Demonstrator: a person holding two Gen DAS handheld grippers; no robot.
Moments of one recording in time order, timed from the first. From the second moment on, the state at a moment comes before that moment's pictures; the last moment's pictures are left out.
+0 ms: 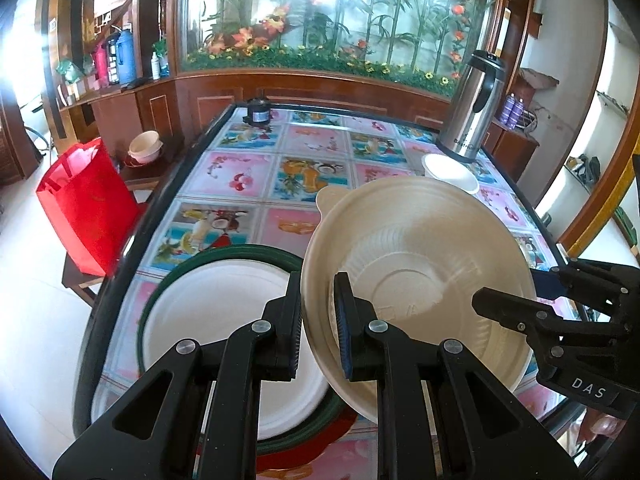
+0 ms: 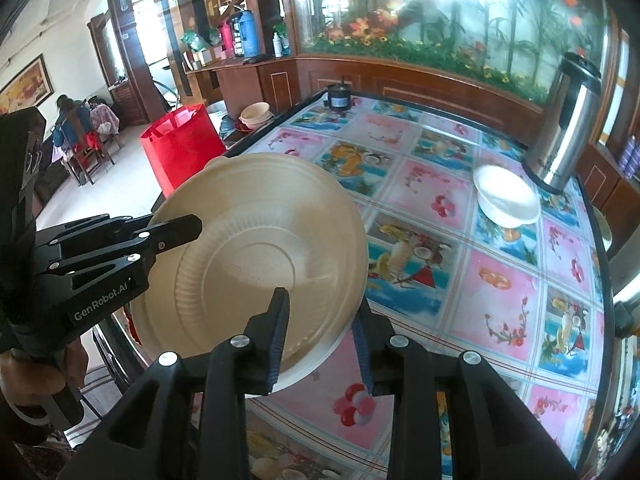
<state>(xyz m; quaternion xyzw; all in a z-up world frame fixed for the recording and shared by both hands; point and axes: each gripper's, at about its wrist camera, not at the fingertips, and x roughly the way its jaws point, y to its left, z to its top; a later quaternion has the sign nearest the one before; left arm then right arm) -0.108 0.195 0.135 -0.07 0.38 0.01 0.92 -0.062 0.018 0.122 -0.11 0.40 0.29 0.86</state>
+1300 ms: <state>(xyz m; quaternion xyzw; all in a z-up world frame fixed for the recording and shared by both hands) -0.123 0.286 0.073 -0.07 0.42 0.10 0.90 -0.057 0.135 0.070 -0.17 0.45 0.35 0.80</state>
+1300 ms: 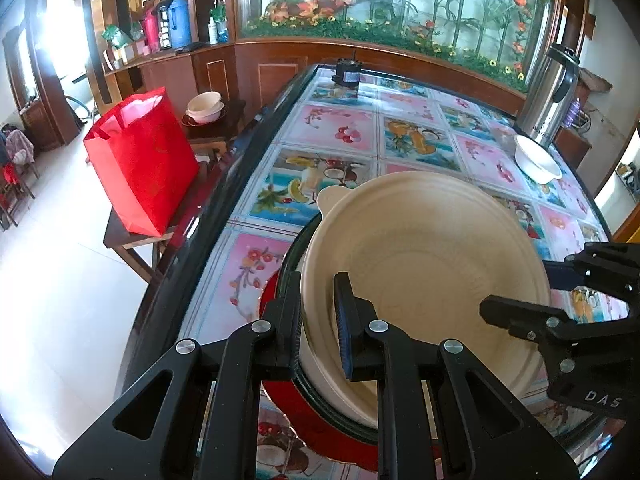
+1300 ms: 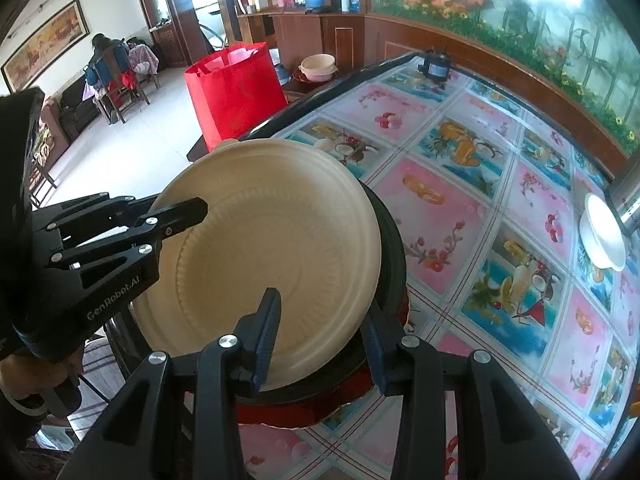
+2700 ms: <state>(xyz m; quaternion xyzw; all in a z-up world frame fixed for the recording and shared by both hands) -0.114 0.229 0.104 -0.02 0.34 0.09 0.93 -0.049 0.061 0.086 -0.08 0.44 0.33 0.83</state>
